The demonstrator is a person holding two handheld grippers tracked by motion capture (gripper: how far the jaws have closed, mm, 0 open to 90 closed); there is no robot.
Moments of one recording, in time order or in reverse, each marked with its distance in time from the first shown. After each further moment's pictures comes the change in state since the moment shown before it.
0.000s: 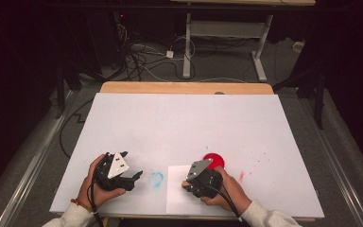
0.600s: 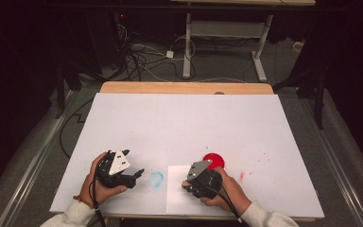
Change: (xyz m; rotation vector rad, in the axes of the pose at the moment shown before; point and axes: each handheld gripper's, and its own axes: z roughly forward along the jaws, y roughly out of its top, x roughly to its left) left arm 0.004 0.003 0.006 -0.009 -0.018 -0.005; right arm 0.003 0.001 0.000 0.006 -0.017 -0.001
